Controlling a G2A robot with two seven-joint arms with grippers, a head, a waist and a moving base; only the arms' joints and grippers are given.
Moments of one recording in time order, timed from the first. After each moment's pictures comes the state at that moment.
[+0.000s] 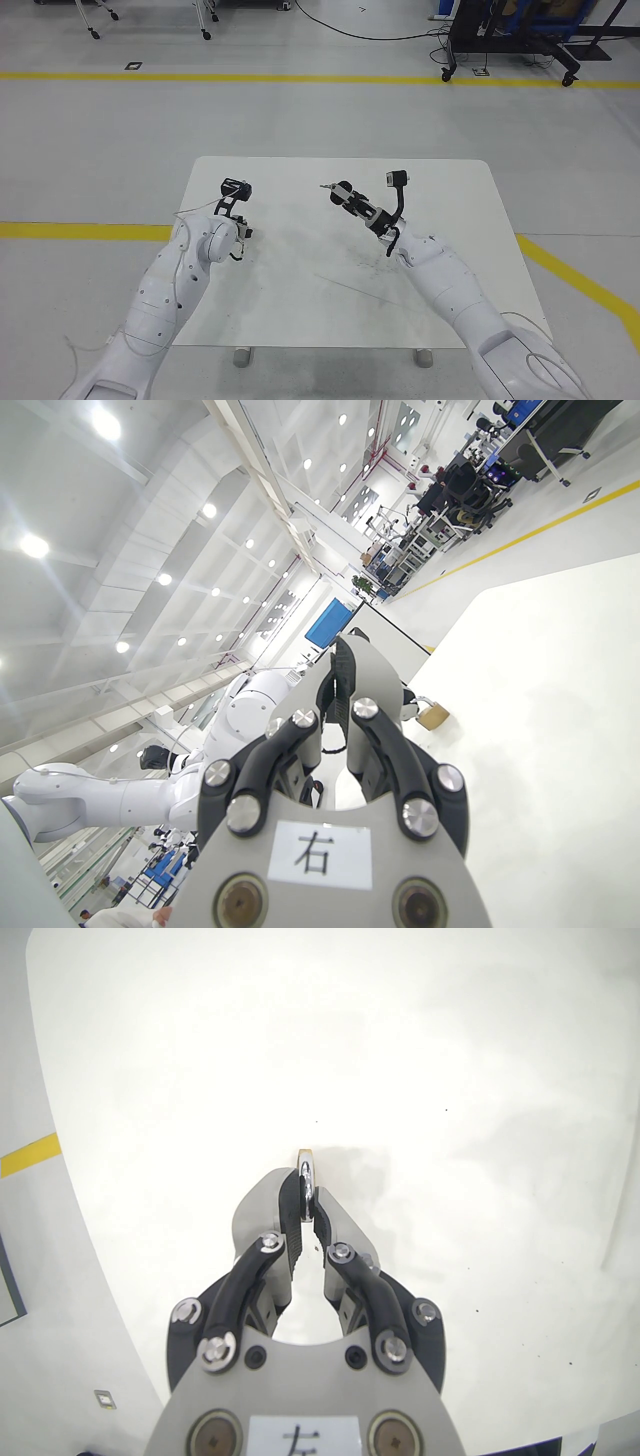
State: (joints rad) left arm 0.98 -1.21 -1.07 -1.32 1.16 0.04 -1.03; right arm -0.87 -1.42 0.96 -0.64 0.22 -1.01 0.46
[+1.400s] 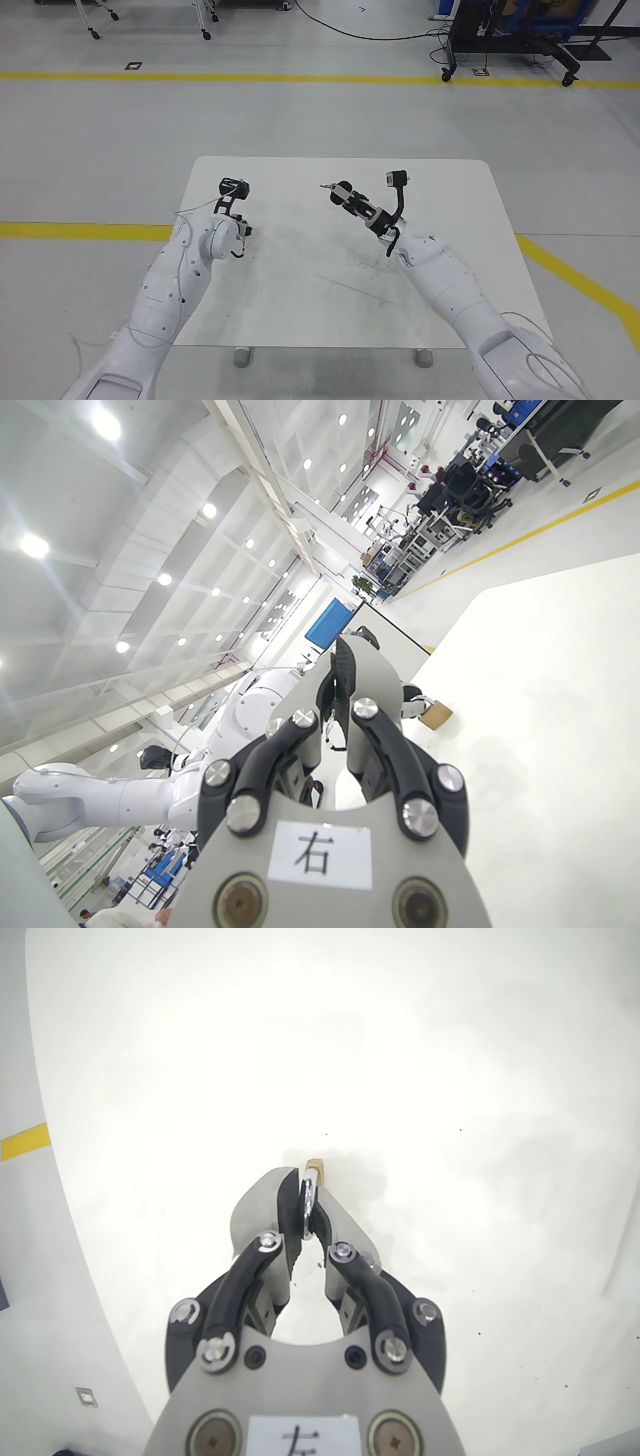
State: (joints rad) left arm 0.95 -1.23 -1.07 -1.24 1.16 0.06 -1.00; right arm -0.87 -1.42 0.96 -0.64 0.22 -1.01 0.46
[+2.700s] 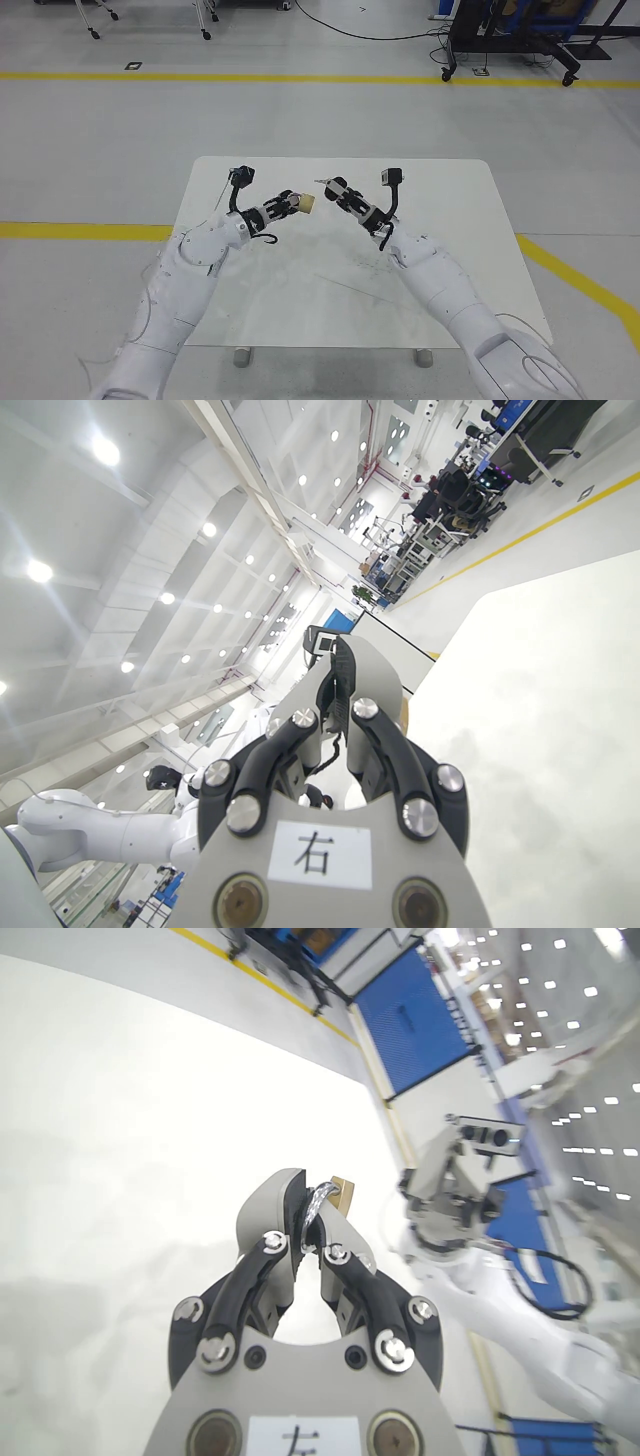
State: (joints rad) left arm 1.01 -1.29 -1.18 -1.20 0.09 -0.26 -0.74; right arm -0.89 -1.44 0.95 -0.70 0.29 -0.95 0.42
